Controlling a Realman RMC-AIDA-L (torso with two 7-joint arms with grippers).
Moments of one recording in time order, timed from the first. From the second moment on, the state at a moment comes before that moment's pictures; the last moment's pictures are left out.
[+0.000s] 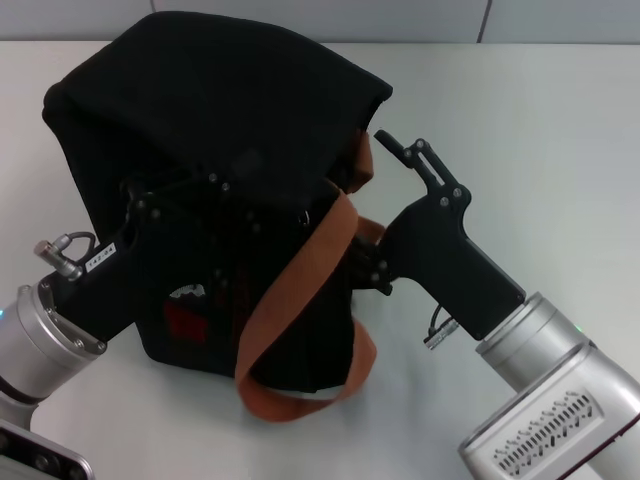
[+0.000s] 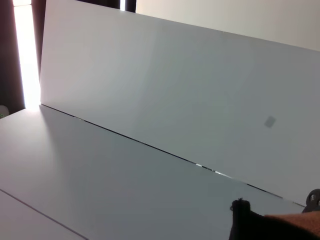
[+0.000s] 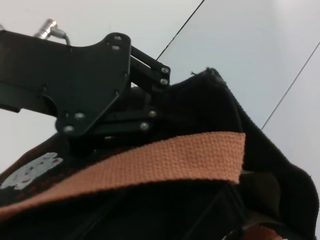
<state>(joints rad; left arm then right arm) -0.43 -2.08 0.49 0.00 1.68 1.89 0.77 0.40 2.09 0.20 0.55 -2.20 -1.30 -0.72</state>
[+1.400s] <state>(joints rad) -0.44 -2.08 0.49 -0.01 1.69 1.88 0.77 0.38 2.09 0.19 0.57 -2.20 -1.35 -0.74</state>
